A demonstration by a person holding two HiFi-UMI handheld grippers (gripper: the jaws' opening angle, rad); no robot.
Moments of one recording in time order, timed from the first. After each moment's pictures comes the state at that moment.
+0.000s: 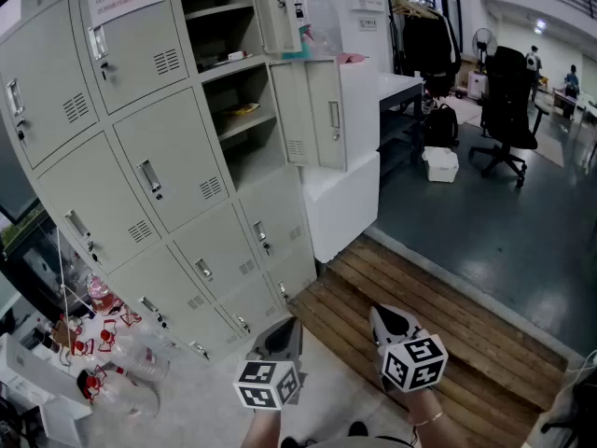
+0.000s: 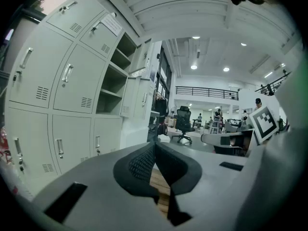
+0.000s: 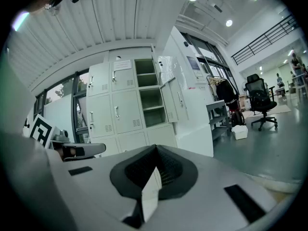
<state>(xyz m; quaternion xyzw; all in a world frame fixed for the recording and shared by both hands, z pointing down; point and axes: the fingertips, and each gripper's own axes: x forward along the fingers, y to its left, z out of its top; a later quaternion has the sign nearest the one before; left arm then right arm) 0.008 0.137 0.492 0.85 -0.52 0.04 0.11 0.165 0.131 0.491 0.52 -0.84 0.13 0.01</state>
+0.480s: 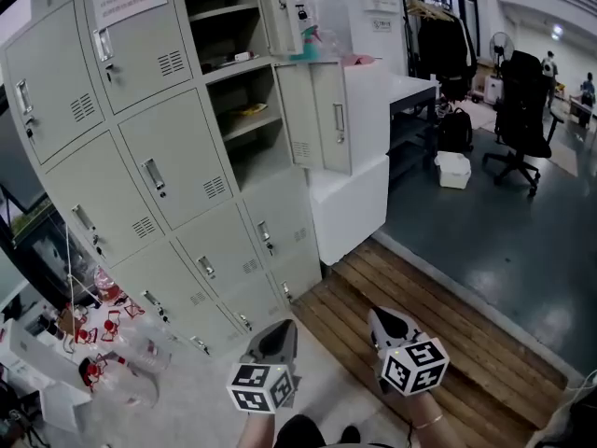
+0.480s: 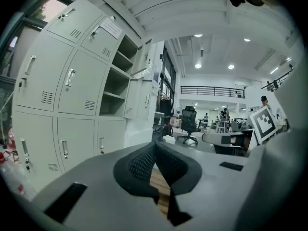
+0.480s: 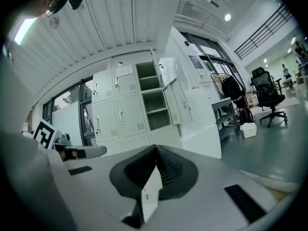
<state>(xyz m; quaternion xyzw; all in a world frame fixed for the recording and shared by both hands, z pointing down) 0.035 0.137 0.480 0.83 -0.54 0.04 0.11 0.196 0.120 0.481 0.49 -0.86 0.14 -0.02</state>
